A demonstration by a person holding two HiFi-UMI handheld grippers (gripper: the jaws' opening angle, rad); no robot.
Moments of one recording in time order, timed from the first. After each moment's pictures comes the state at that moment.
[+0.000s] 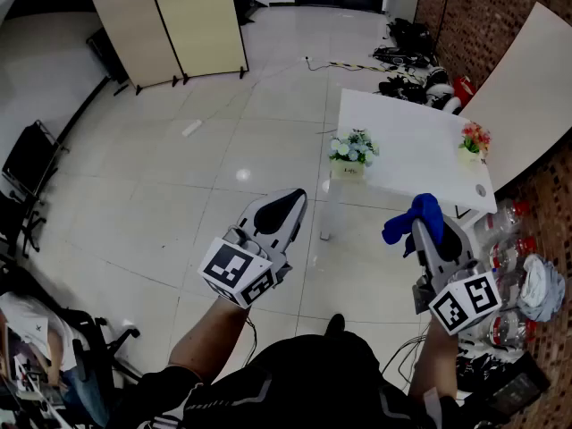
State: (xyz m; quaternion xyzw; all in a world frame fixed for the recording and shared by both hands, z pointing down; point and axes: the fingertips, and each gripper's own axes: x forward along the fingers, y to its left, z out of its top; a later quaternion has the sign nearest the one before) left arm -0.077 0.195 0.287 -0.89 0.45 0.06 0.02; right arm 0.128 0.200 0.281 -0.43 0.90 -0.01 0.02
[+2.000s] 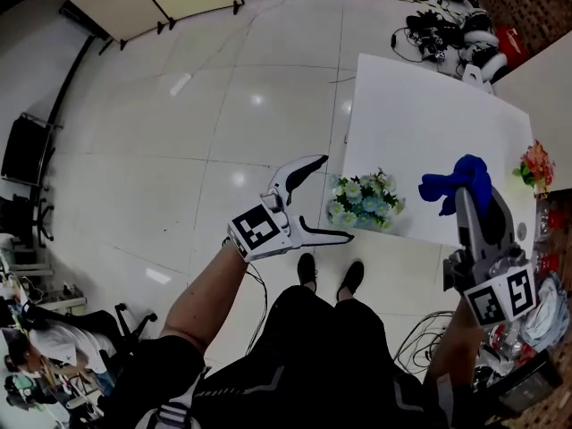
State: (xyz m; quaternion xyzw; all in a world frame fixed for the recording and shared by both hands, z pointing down) left arm -0.014 -0.189 0.448 -0.98 0.21 -0.07 -0.04; right arm 0.139 -0.217 0.321 -0.44 0.90 -0.06 0.01
